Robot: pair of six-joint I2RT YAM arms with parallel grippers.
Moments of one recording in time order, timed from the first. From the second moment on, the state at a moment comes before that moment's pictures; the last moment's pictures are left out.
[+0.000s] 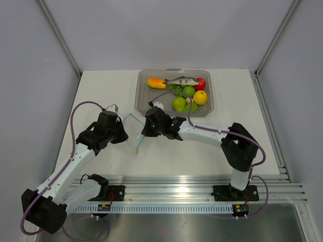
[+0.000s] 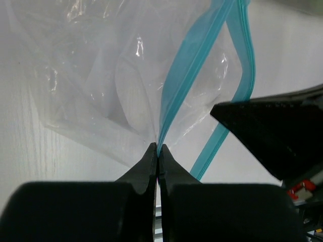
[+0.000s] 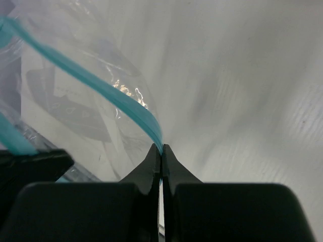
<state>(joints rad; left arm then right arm) -0.41 0.93 0.78 -0.69 -0.04 -0.60 0.99 1.83 1.31 -0.17 0.07 0.84</state>
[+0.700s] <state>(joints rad) -0.37 1.14 0.90 -0.72 0.08 -0.53 0.92 1.67 1.26 -0.27 0.09 0.66</state>
